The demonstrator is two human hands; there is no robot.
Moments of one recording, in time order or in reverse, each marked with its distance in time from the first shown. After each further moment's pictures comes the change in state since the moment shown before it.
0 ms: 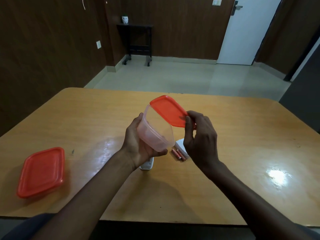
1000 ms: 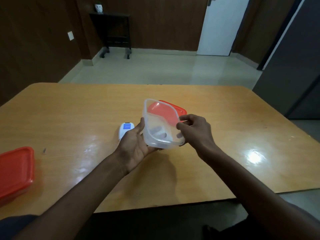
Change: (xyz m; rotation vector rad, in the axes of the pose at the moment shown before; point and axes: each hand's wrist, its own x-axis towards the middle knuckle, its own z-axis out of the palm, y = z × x) left_hand -0.012 -0.043 0.031 0.068 -0.123 -0.001; right_hand 0.004 0.013 -0.059 0.248 -0.387 0.998
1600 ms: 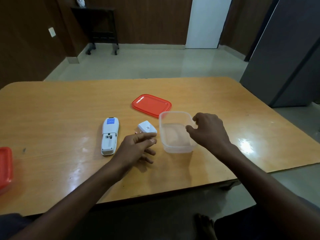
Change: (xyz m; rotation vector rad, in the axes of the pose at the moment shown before) left_hand -0.009 -0.046 0.011 0.731 0.121 0.078; right_hand 0.001 0.047 -0.072 -0.822 0.117 -0.216
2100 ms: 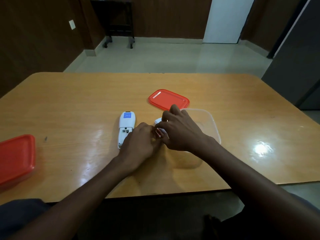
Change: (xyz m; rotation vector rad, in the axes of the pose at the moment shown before) left_hand 0.014 -0.006 -0.024 0.895 0.203 0.271; right_hand 0.014 -0.086 0.058 -0.234 0.015 -0.817
